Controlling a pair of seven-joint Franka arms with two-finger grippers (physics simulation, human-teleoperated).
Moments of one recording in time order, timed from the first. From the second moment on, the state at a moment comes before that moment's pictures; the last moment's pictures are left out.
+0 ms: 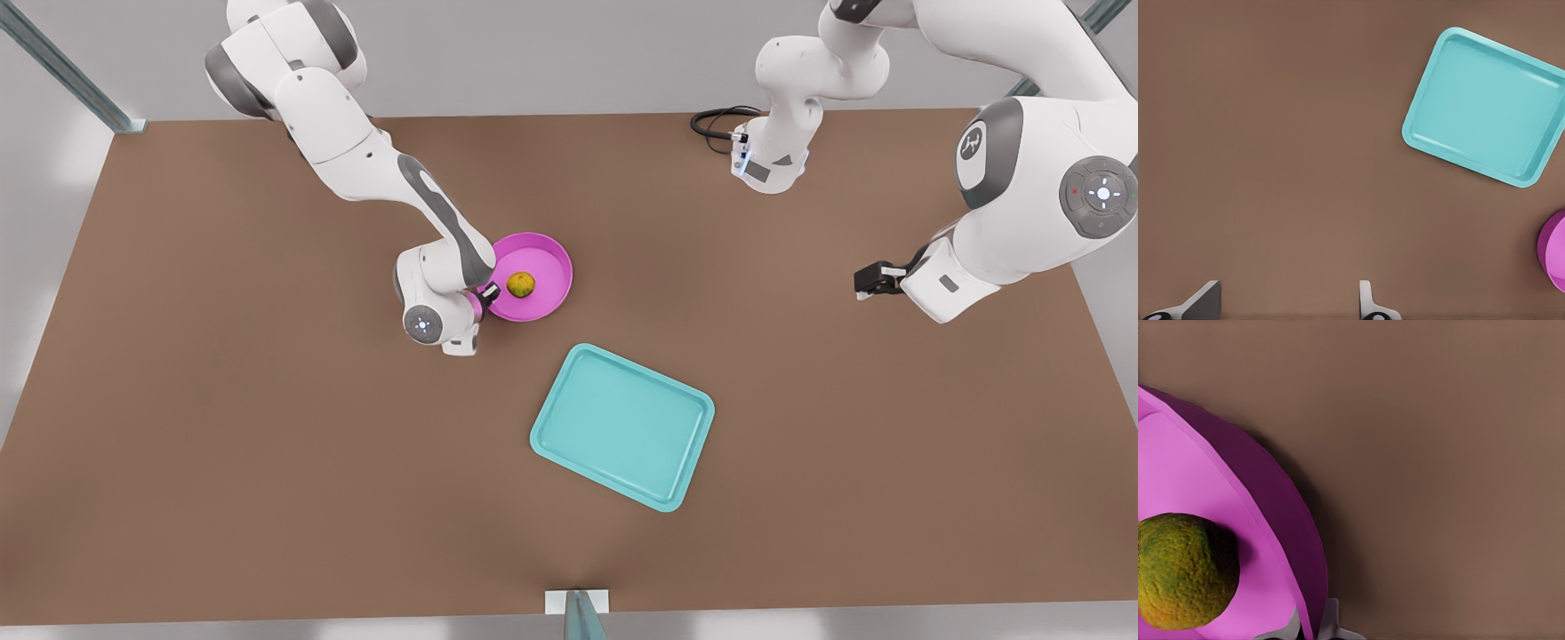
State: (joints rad) left arm -0.15 0.21 0.06 -1.30 -0.02 1.34 -0.01; right arm 0.44 0.52 0.15 -2.06 0.48 2.17 -0.47
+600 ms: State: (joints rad) left arm -0.15 0.21 0.06 -1.30 -0.02 1.35 0.00; right arm 0.41 0.56 0.13 -1.84 0.49 2.10 -0.48
